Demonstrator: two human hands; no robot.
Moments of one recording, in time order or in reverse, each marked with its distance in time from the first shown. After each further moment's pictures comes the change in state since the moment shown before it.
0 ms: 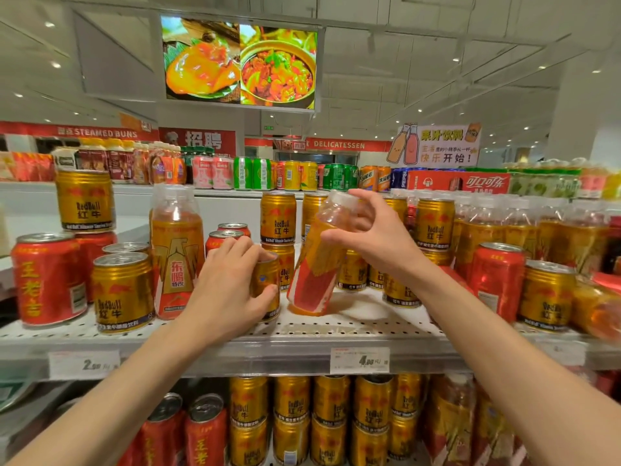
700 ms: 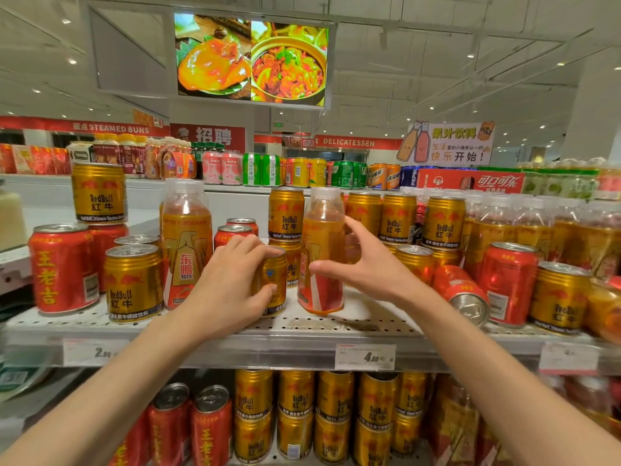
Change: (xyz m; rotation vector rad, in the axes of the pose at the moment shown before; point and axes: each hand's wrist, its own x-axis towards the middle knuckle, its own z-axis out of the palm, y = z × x) left_hand -0.005 -0.002 -0.012 -0.065 -0.087 0.039; right_hand -0.021 0.015 0.025 -0.176 -0.178 0.079
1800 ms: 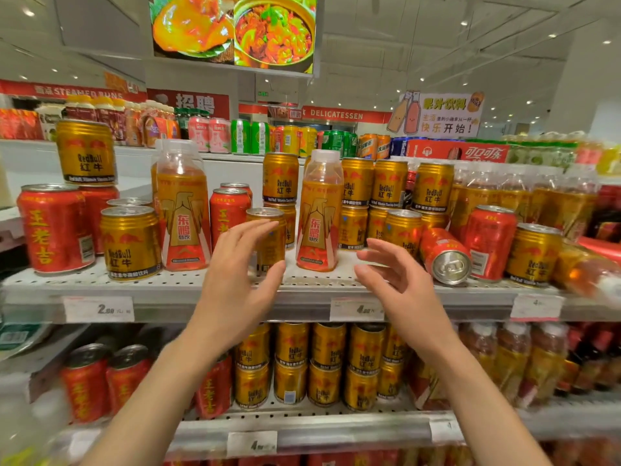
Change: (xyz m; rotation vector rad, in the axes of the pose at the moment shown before) left_hand -0.051 0.039 0.013 -0.349 0.216 -0.132; right_hand -0.116 0.018 0.020 0.309 0.275 0.088
